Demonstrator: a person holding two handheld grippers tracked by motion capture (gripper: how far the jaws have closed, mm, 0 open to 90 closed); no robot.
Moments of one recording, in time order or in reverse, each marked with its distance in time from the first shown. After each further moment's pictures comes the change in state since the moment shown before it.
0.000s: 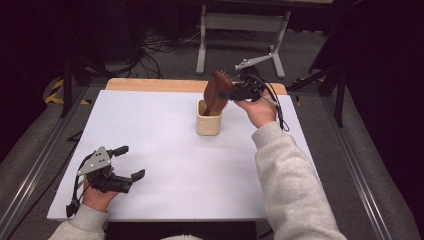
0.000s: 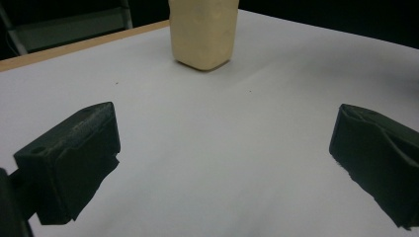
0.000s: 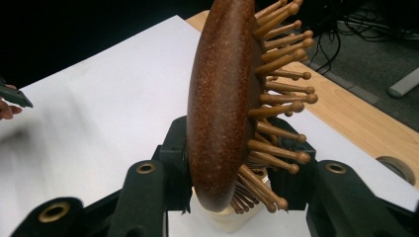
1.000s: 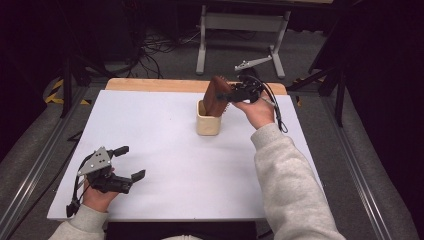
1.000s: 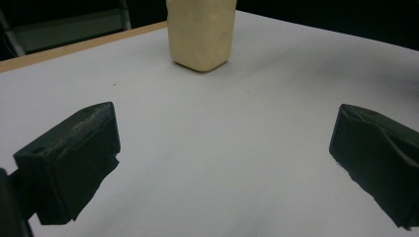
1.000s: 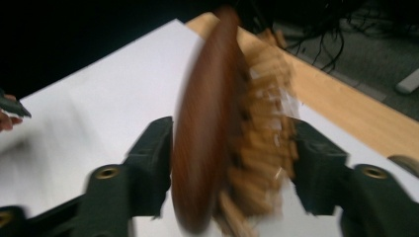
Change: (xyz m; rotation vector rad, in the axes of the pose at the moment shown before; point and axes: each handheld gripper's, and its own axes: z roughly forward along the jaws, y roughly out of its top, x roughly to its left) left arm -0.001 0.000 0.000 -0.009 -0.009 0.000; right arm -0.004 -0.005 0.007 -0.029 0.008 0.039
